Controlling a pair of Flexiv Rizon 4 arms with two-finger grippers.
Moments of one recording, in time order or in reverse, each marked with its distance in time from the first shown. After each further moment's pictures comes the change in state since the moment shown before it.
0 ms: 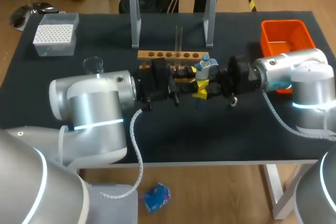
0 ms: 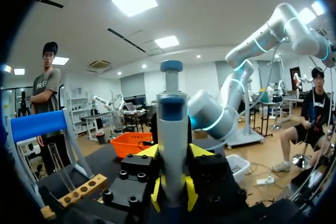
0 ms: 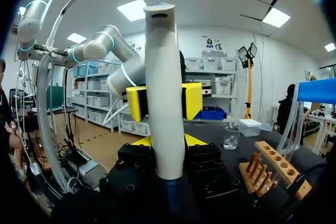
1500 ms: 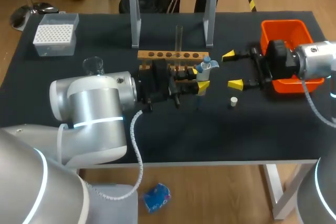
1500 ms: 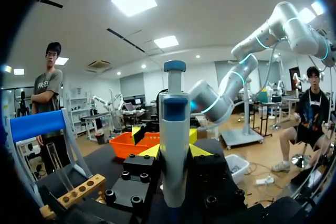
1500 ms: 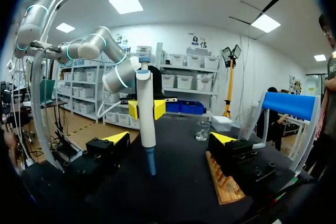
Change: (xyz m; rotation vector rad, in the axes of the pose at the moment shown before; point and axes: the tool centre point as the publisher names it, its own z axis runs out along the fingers) left arm 0.004 0.001 0.000 0.000 0.004 0.000; right arm -0.018 0.030 -0.103 0.074 -0.153 -0.044
